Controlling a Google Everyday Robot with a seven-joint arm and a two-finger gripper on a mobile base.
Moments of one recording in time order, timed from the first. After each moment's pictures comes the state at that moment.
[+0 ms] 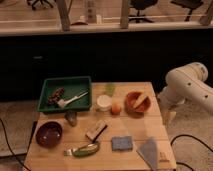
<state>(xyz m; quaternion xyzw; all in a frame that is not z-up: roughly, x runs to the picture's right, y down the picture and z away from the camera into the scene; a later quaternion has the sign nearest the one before) 0.292 0.110 0.681 -0.28 0.02 0.03 0.96</state>
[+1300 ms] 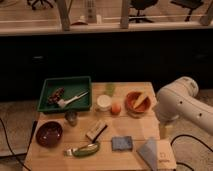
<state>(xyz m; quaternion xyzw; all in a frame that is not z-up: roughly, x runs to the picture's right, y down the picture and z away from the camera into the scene) 0.259 0.171 0.664 -0.29 0.03 -0.04 0.95</state>
